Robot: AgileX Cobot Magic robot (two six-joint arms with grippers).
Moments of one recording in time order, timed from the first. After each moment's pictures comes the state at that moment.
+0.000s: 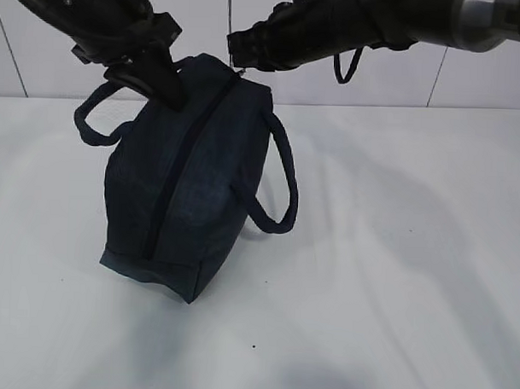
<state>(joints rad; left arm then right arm) -0.34 1.89 -1.72 -0.57 1.19 0.36 0.33 2.18 -1.90 0.87 0.53 -0.76</state>
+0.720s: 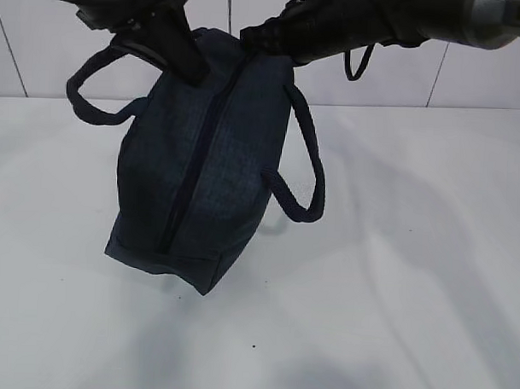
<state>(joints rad) -0.43 1.77 -1.72 -0.56 1.21 0.33 0.30 2.18 -1.90 0.89 0.53 -0.77</state>
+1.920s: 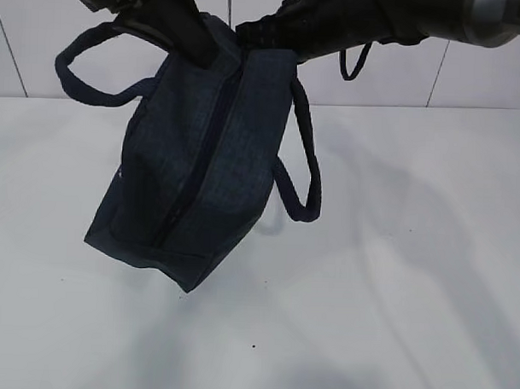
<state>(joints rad) -0.45 1.73 -1.72 -0.58 1.20 0.31 0.30 2.18 -1.91 0.92 0.56 -0.77</state>
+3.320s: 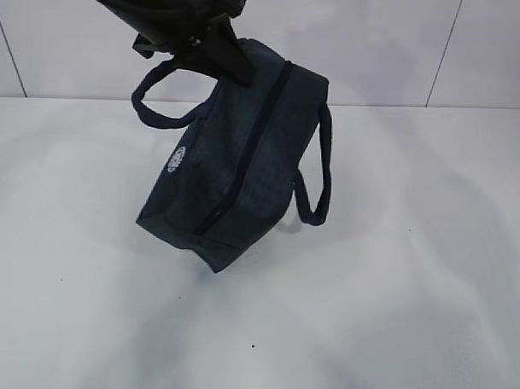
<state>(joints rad) -0.43 1.89 -1.72 -0.73 1.01 0.31 0.07 2.00 -2.01 0.99 0.79 -0.79</state>
